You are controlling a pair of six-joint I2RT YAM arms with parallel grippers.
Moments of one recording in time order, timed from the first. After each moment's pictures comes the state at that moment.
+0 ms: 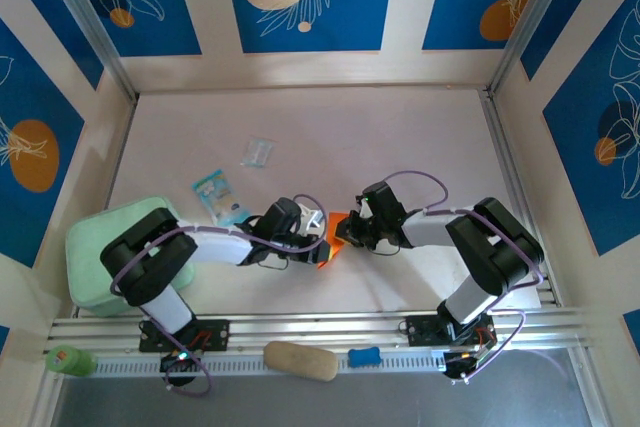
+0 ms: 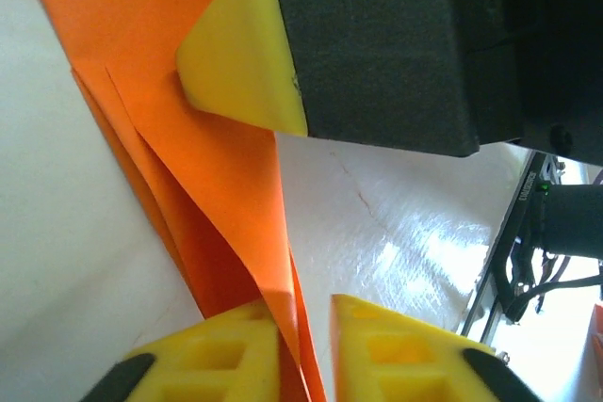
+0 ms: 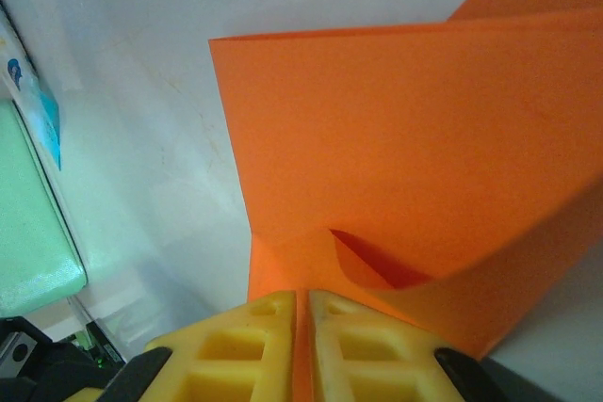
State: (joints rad) left arm -0.84 1.63 0.61 0.25 0.52 -0.69; right arm 0.57 1.60 0.55 0.13 -0.49 0.97
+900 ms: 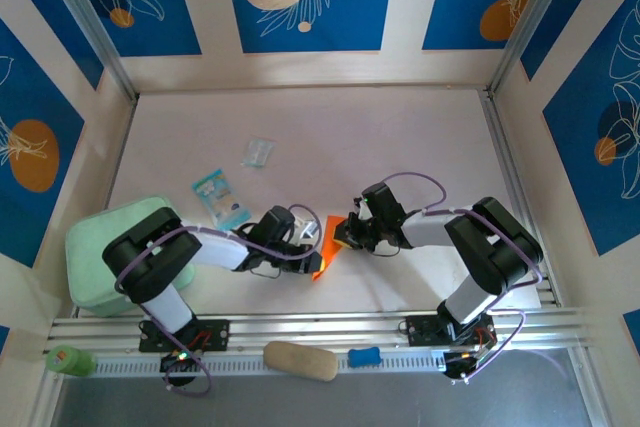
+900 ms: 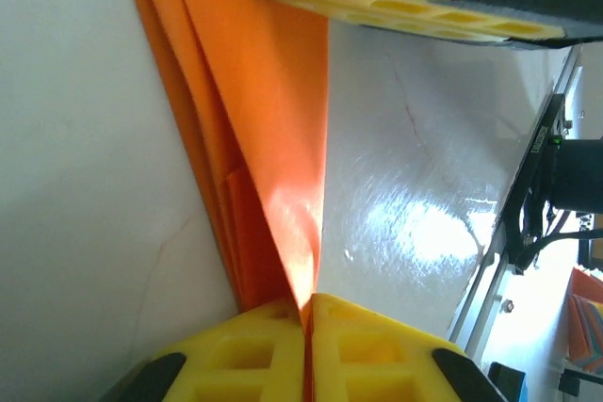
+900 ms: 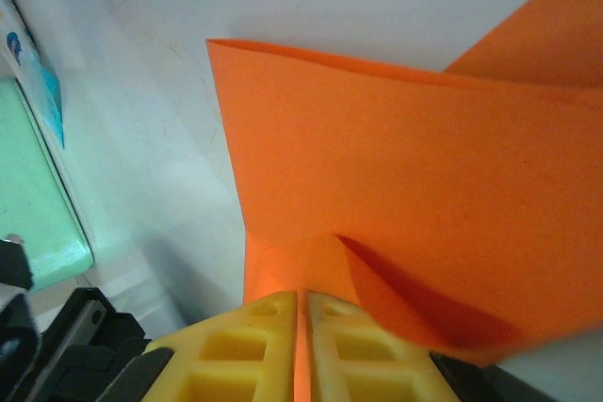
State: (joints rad) left arm -0.83 1.64 0.52 0.29 0.61 -0.70; right arm 0.57 1.61 0.55 0.13 -0.53 0.97
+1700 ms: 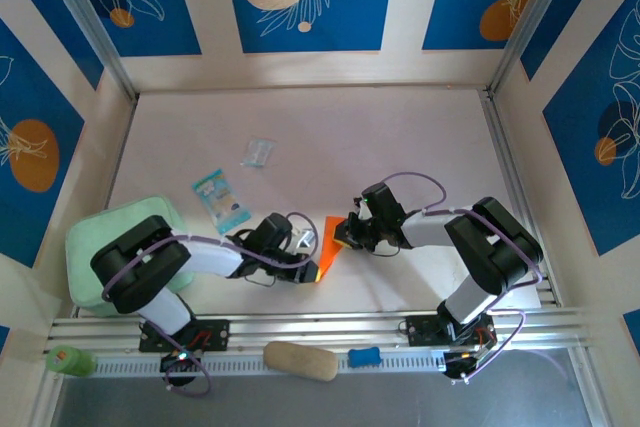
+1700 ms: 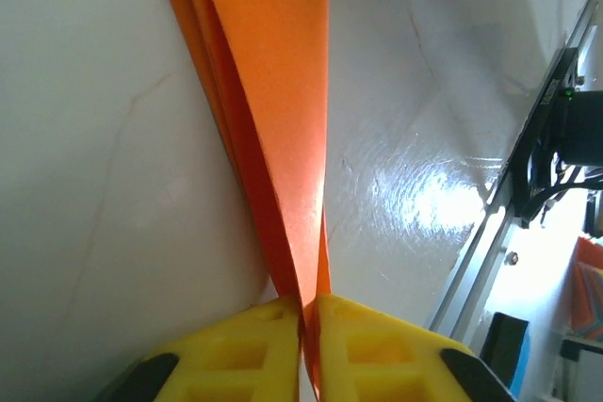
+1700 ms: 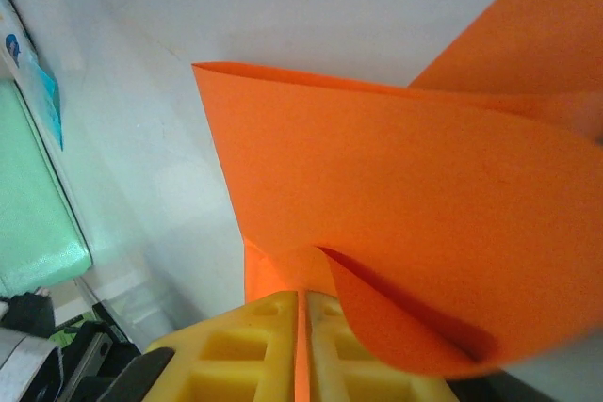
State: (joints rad) left arm -0.87 1.56 0.47 0.22 0.61 -0.70; right arm 0.57 1.61 0.55 0.13 -0.52 0.97
